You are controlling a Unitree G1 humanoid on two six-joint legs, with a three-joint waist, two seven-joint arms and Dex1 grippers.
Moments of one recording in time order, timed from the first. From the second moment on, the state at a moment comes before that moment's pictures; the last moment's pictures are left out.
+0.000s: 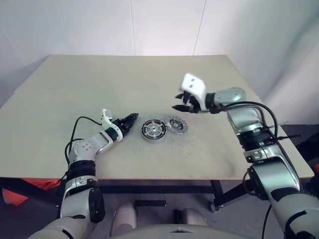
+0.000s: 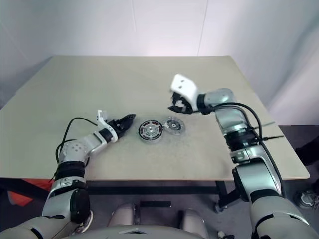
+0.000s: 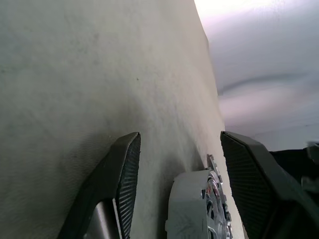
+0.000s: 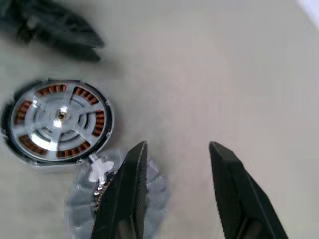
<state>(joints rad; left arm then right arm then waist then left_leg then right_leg) -0.52 0.14 0.46 0.48 -0.85 0.91 -0.35 -0.75 -0.46 0.07 0.23 0.01 0.71 1.01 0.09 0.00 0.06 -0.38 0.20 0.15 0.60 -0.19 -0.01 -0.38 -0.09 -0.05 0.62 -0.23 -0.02</state>
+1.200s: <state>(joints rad) -0.60 0.21 0.36 0.54 -0.75 0.97 -0.43 -0.67 0.09 -0.81 0.23 0.40 1.37 0.24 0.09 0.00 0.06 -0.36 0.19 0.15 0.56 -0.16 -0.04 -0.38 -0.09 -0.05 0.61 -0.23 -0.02</state>
